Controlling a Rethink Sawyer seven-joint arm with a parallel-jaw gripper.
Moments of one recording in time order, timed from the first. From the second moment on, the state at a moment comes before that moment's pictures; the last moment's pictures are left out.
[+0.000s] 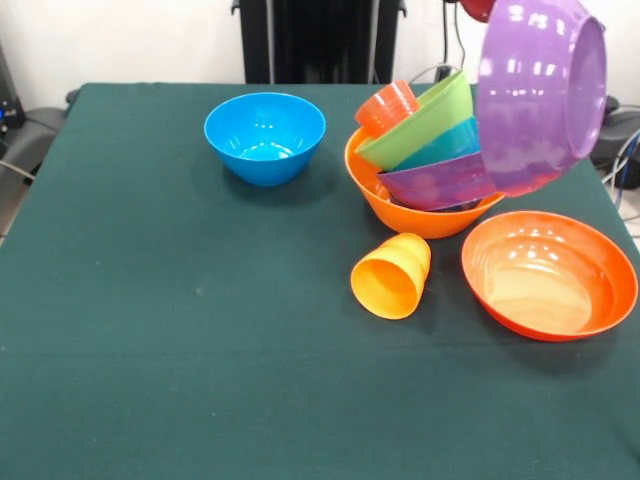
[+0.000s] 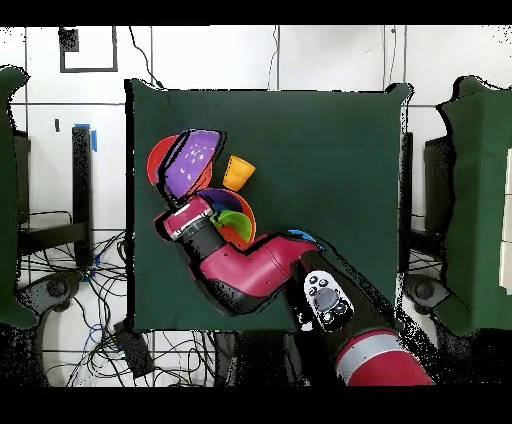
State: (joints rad) arm -0.45 -0.74 0.41 2.02 -0.90 -0.86 1.98
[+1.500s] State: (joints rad) arm -0.28 -0.65 0.07 2.02 -0.90 -1.39 1.98
